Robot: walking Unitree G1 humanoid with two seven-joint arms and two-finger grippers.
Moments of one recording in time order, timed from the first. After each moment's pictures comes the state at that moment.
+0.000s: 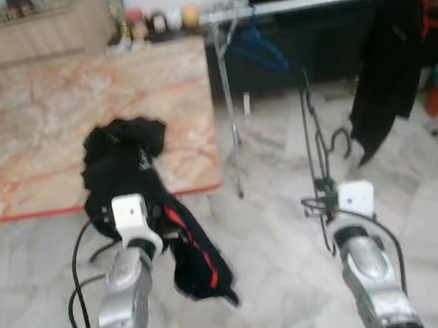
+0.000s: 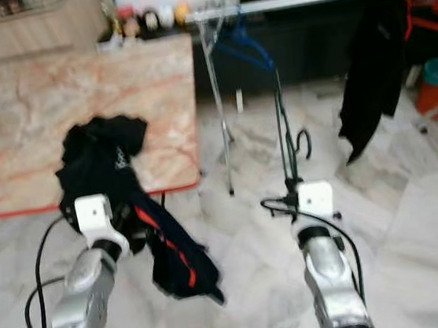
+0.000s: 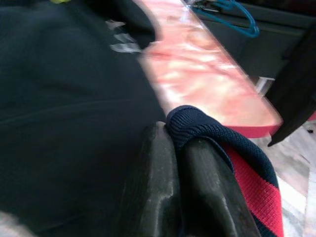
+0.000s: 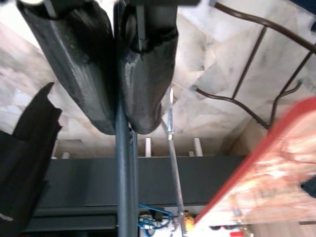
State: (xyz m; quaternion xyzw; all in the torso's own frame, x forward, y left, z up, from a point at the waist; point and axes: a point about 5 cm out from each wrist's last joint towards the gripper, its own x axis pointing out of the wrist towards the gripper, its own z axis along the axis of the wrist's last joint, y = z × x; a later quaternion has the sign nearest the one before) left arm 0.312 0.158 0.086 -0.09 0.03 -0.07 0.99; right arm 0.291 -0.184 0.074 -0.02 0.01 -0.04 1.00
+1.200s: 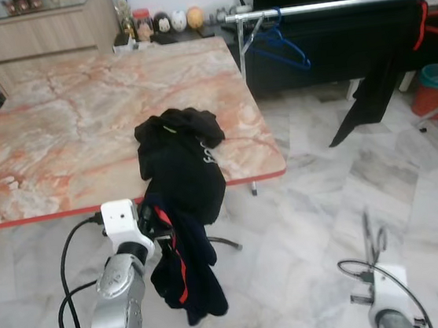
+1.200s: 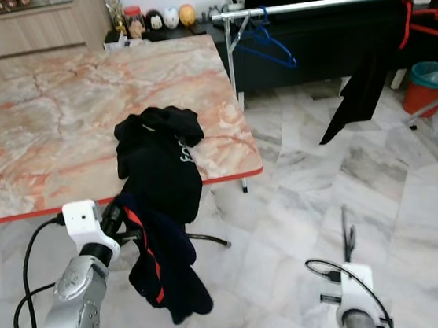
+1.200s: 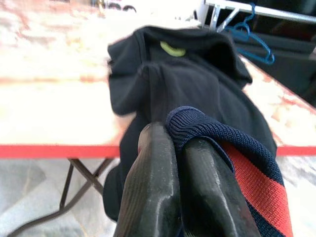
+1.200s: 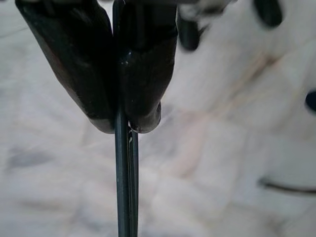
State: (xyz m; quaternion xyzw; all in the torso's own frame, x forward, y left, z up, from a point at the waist) left arm 0.300 0.171 0.102 -0.08 -0.02 -0.05 1.00; right arm 0.193 -0.234 -0.063 -0.01 0.39 -0.16 0.91
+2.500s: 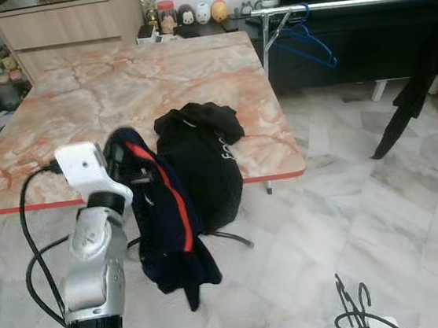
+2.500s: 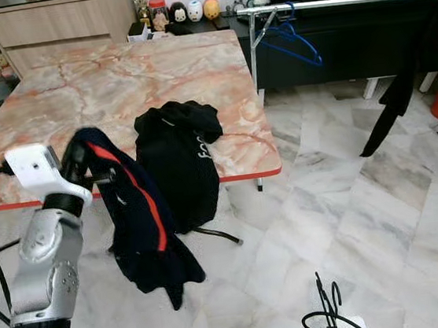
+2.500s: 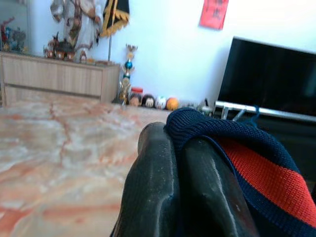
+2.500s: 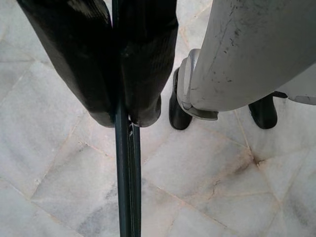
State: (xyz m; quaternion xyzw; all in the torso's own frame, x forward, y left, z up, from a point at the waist) left arm 0.314 0.179 0.214 -0.09 -0.19 -0.03 0.98; right arm 0.129 -0.239 -0.095 -0.03 0.51 -0.08 0.86
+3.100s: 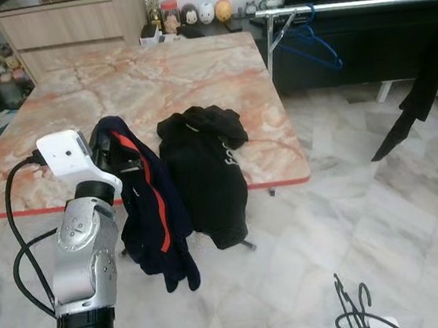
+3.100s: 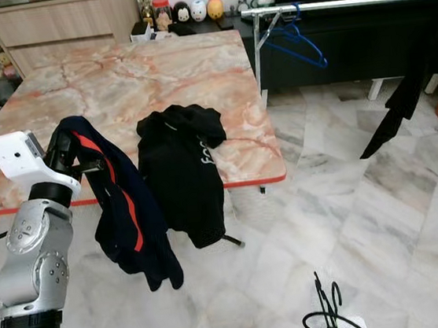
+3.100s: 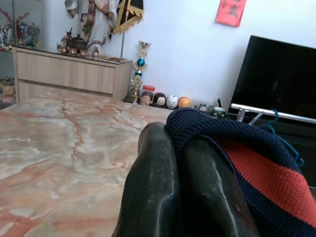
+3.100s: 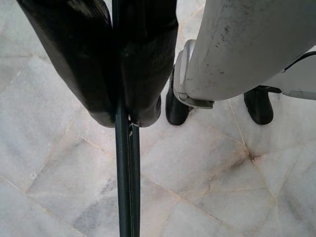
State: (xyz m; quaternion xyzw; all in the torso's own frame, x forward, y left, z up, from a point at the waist) left arm 0.314 0.187 0.219 -0.09 -0.19 -0.01 0.98; right arm 0.129 -0.239 -0.096 -0.02 0.51 -0.08 0.86
